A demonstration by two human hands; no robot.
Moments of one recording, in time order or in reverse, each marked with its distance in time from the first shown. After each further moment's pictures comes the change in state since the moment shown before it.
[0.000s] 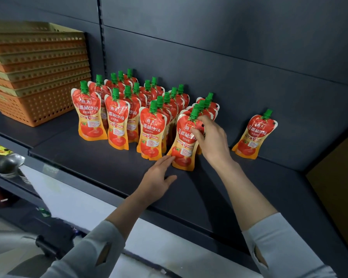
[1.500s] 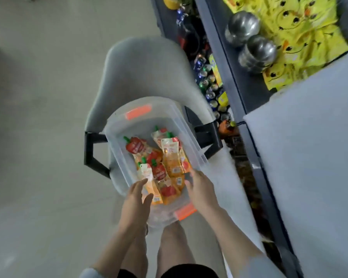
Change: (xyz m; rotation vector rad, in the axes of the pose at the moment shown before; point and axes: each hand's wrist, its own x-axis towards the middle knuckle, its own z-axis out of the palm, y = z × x) left_hand -0.493 -0.281 -0.009 -0.371 0.602 -1.343; right_hand -0.374 -0.216 0.423 -0.051 -1.260 -0.331
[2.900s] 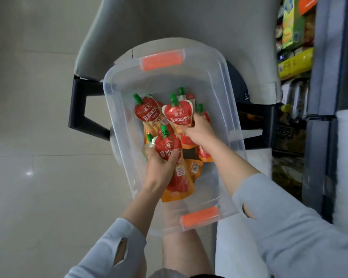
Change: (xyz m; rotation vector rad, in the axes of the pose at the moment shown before) left_hand 0.116 -0.010 0.076 -0.562 0.107 -0.517; right_hand 0.206 -0.022 0.075 0.135 -0.299 0.003
